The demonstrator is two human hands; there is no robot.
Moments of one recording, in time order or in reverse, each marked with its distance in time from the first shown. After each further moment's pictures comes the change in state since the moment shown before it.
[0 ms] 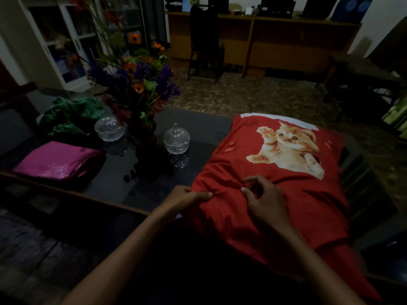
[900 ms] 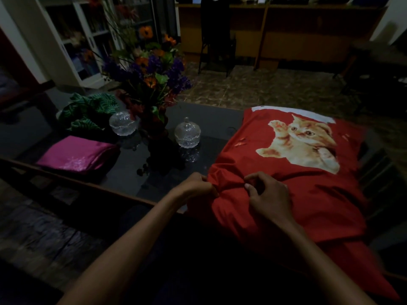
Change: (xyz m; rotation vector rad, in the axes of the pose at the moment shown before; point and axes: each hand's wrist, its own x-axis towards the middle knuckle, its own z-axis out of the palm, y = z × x) left_hand 0.022 0.013 -0.007 0.302 -0.039 -0.012; right_hand -0.003 -0.007 0.014 -0.116 -0.050 -0.006
